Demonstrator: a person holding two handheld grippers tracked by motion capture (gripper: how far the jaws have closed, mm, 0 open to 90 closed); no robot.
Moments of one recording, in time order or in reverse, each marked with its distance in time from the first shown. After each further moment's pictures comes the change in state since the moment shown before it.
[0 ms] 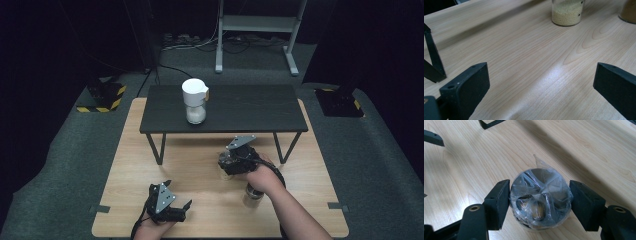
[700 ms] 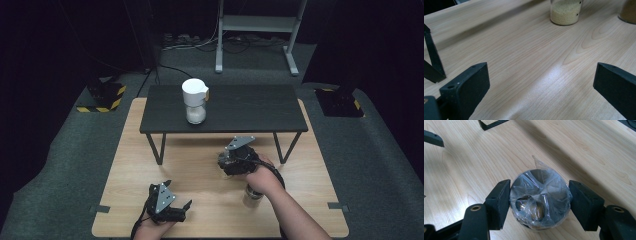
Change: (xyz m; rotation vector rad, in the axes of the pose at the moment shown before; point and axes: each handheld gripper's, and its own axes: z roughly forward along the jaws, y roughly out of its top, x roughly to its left) left arm 0.000 0.000 0.000 -0.001 -0.003 0.001; right arm 0.004 0.001 -0.001 -0.011 -0.016 -0.011
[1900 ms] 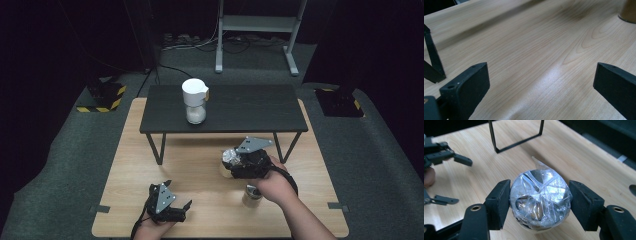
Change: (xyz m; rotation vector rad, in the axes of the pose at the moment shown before) left arm 0.000 0.000 0.000 0.004 0.000 0.005; right arm 0.016 0.005 -0.067 -0.153 -0.017 -0.019
